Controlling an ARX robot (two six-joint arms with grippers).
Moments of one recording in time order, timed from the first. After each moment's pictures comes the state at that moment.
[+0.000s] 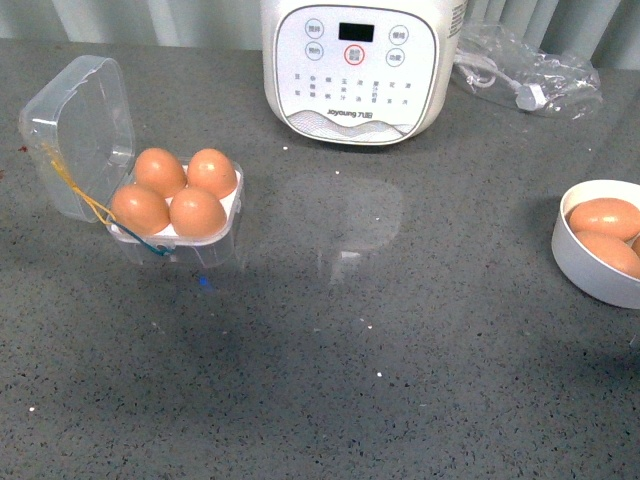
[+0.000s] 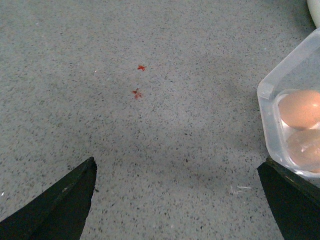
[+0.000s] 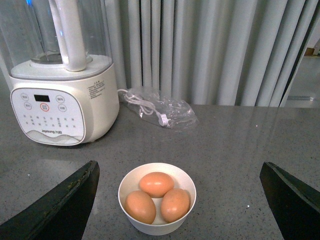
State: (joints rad) left arm 0.21 1.33 0.48 0.35 0.15 0.17; right arm 0.00 0.00 0.01 0.00 0.00 -0.01
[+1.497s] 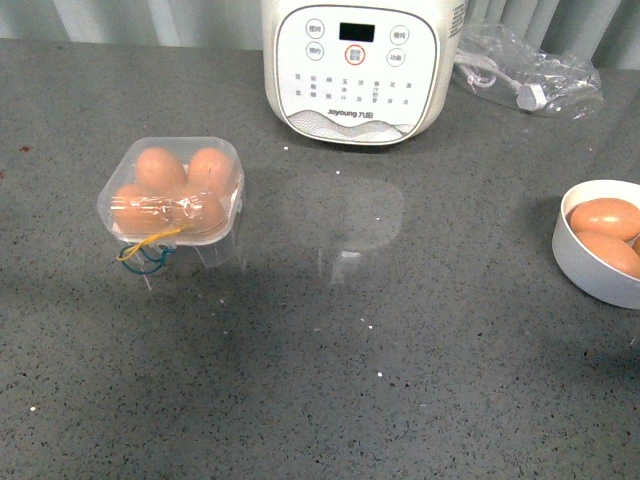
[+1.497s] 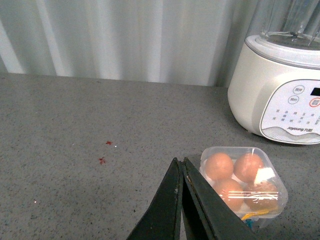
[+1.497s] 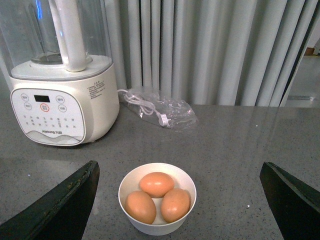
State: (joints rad) left arm 0.00 0.92 0.04 0.86 0.00 0.00; right arm 0.00 0.00 0.01 0.00 0.00 -0.01
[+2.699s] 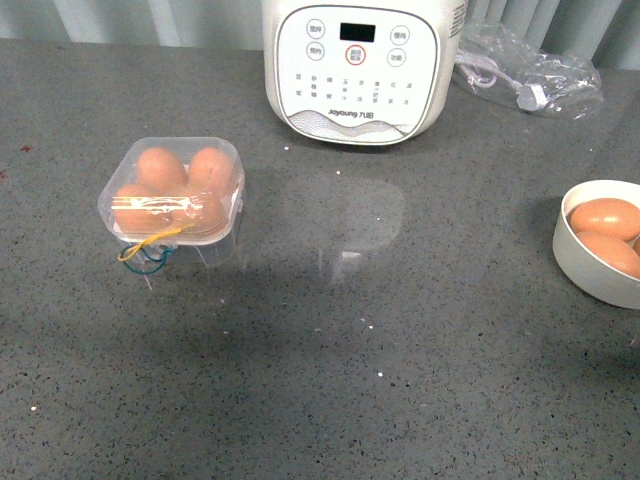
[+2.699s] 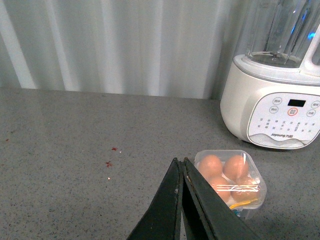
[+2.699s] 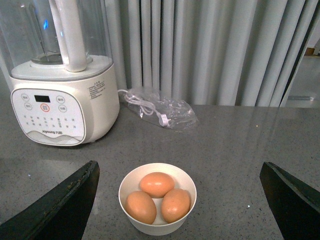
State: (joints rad) left arm 0.00 0.24 0.03 0.25 0.00 0.00; right arm 0.00 0.00 0.01 0.00 0.00 -0.01
